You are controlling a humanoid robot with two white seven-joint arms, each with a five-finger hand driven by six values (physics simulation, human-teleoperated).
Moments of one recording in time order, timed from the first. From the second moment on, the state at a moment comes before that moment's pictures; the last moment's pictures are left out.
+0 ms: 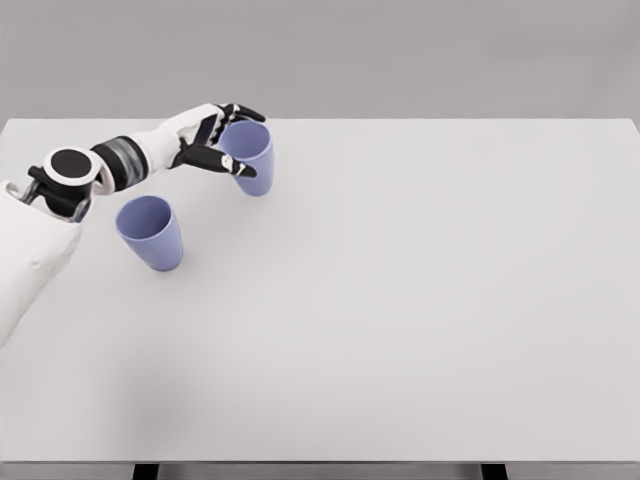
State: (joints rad) left arm -0.75 0.46 -0.59 -1.22 0.33 0.27 -0.44; right arm 0.03 0.00 0.15 0.01 -0.09 -0.06 -0.08
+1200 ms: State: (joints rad) left arm -0.71 0.70 -0.59 -1.53 0.51 0.27 -0.44; right arm 0.03 0.00 0.15 0.01 -0.09 -0.06 -0.08
